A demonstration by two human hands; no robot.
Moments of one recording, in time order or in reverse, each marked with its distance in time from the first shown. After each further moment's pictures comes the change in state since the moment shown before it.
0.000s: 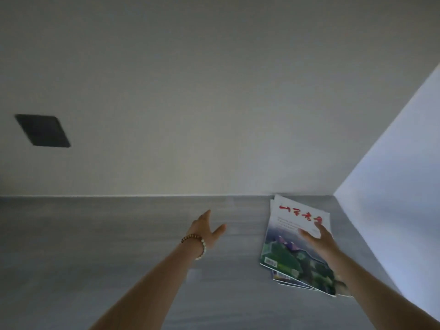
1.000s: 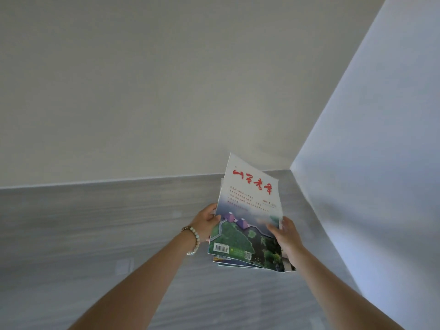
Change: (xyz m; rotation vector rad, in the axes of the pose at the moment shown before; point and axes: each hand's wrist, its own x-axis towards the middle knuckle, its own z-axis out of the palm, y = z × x) left_hand 0.020 0.122 0.140 -0.475 -0.208 0.036; right_hand 0.050 0.110 -0.047 0.282 -0.027 0.077
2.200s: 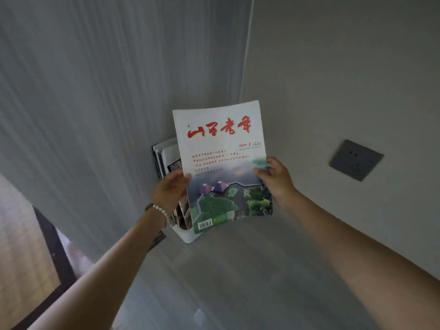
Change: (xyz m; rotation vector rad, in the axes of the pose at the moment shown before) left_hand -0.430 -0.232 -0.635 -0.711 1.317 0.194; right_hand -0.375 -0.323 0.724 0.003 -0.968 -0.700
